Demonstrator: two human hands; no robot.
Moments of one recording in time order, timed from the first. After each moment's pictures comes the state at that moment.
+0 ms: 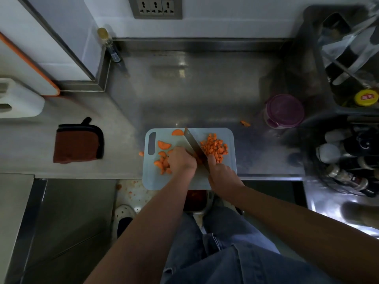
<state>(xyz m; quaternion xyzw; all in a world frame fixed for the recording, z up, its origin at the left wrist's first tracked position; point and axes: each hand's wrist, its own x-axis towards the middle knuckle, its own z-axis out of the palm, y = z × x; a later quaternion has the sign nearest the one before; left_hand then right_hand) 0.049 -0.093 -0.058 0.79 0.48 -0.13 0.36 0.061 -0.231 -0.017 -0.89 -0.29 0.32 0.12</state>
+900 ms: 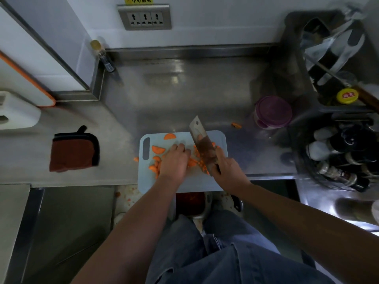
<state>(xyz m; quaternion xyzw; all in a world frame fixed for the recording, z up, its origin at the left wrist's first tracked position) 0.035 -0.083 -0.027 0.99 0.08 -0.12 0.08 0.082 -0.255 -0.009 -0.89 -0.24 0.27 0.28</state>
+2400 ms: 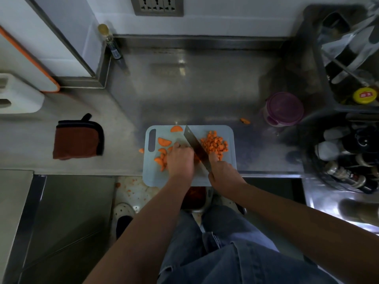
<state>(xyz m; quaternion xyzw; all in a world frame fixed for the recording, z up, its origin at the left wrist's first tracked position) 0.026 -0.100 -0.024 0.96 0.23 -0.10 0.11 0.059 -0.234 -0.008 -0.89 -0.28 0.33 0.16</state>
